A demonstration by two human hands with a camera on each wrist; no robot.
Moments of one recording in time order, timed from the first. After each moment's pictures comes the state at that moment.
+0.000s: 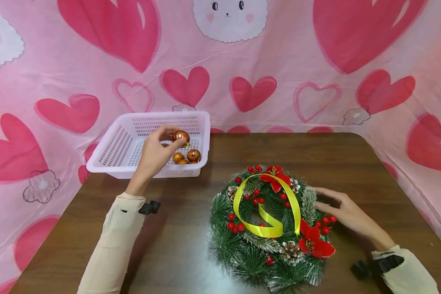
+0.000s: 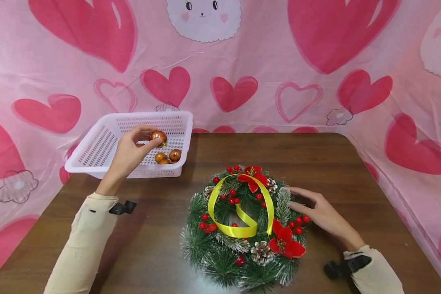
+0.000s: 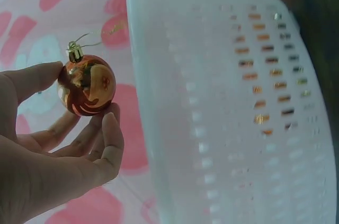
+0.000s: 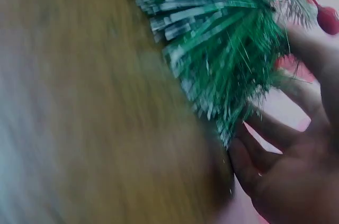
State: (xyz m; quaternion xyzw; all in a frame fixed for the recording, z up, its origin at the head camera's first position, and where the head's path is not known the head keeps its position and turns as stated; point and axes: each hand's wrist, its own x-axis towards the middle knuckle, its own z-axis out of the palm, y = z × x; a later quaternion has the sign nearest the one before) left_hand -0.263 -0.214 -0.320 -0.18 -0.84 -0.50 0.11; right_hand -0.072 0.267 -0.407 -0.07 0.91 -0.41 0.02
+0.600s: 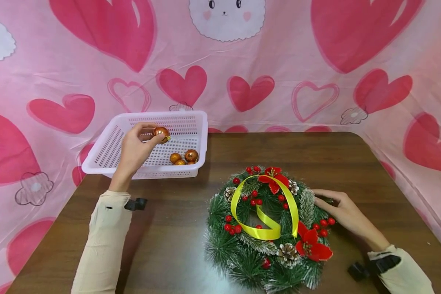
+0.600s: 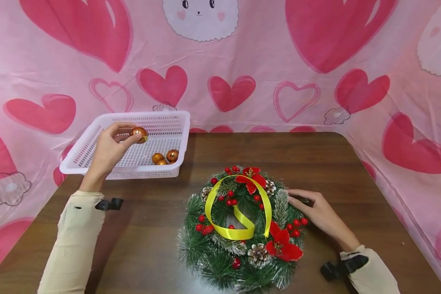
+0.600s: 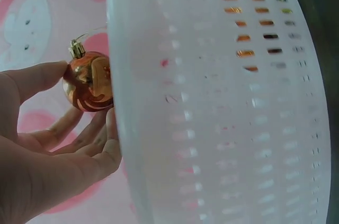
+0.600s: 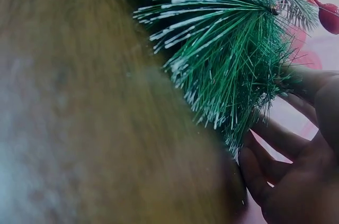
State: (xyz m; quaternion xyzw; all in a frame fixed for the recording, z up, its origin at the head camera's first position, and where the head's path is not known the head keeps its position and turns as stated) left_hand -0.284 -0.250 -0.323 -0.13 -0.85 -0.50 0.13; right_hand -0.075 0.268 -0.414 -0.05 0.92 -0.40 -0.03
